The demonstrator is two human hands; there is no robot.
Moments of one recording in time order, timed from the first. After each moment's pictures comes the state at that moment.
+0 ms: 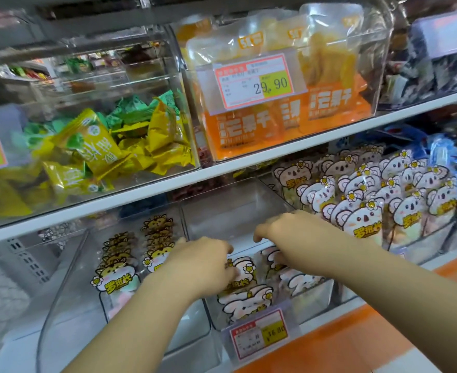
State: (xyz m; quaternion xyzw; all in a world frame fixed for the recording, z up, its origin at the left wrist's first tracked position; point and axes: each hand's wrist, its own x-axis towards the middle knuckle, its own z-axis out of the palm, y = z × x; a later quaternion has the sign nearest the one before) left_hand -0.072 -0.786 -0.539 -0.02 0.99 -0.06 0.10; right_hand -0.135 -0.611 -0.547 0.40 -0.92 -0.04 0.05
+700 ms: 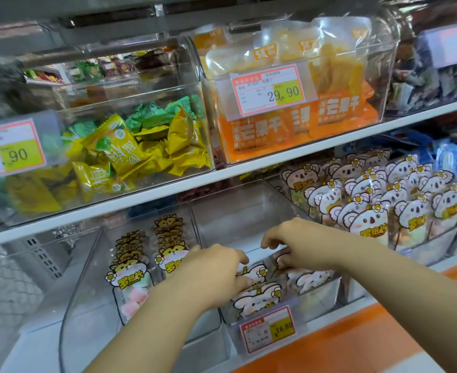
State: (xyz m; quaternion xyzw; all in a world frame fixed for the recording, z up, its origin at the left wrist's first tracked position) left_hand -0.048 -0.781 -0.534 0.00 0.99 -0.03 0.11; right_hand -0.138 -0.610 -0.546 0.36 -0.92 0.10 -0.09
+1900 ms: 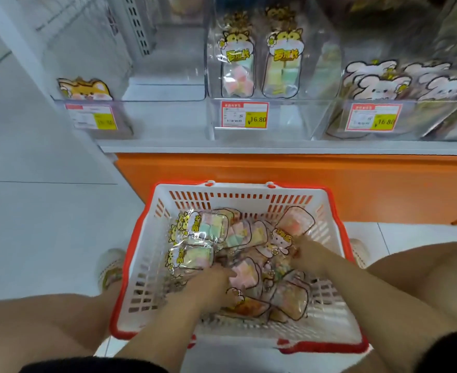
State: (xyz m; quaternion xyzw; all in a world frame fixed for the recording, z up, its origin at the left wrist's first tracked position) left_hand 0.274 -0.809 -0.844 -0.17 0.89 0.27 0.33; right_hand 0.086 -0.621 -0.834 0.26 -0.87 0.07 -0.42
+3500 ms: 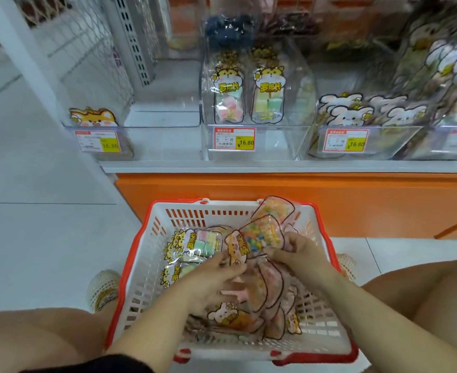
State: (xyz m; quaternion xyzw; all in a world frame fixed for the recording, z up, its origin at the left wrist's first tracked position) left_hand 0.253 -0.806 -0.791 -0.36 0.50 0.77 0.18; right_hand 0.123 -0.624 -0.772 0.10 -0.75 0.54 -0.36
